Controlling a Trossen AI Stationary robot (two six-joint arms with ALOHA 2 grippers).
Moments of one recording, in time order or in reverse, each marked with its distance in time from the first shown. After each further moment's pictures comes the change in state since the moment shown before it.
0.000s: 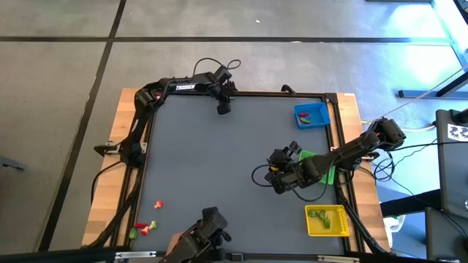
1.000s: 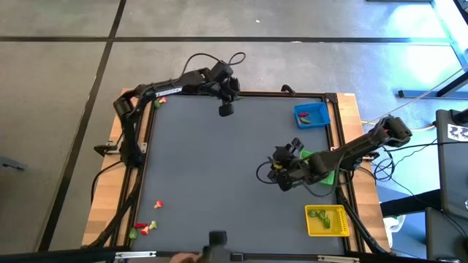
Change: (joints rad) left arm -0.153 -0.318 -0.001 -0.132 0.055 -0.061; right arm 0.000 -0.095 0.001 0.017 0.018 -0.085
